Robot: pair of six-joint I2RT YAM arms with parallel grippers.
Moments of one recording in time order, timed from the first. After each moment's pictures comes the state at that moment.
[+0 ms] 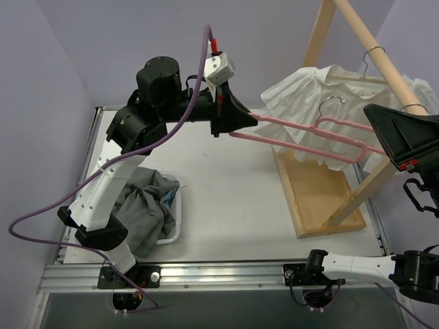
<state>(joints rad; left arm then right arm) -0.78 1.71 2.39 -0.71 0.70 -0.12 1.12 0.91 1.98 -0.46 0.36 0.55</state>
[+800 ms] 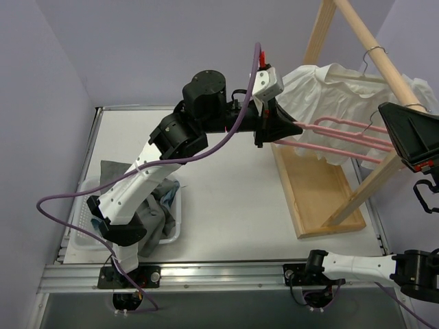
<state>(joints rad) -0.99 1.86 2.48 -0.55 0.57 -0.09 1.15 0.90 2.00 -0.44 0.37 0.55</state>
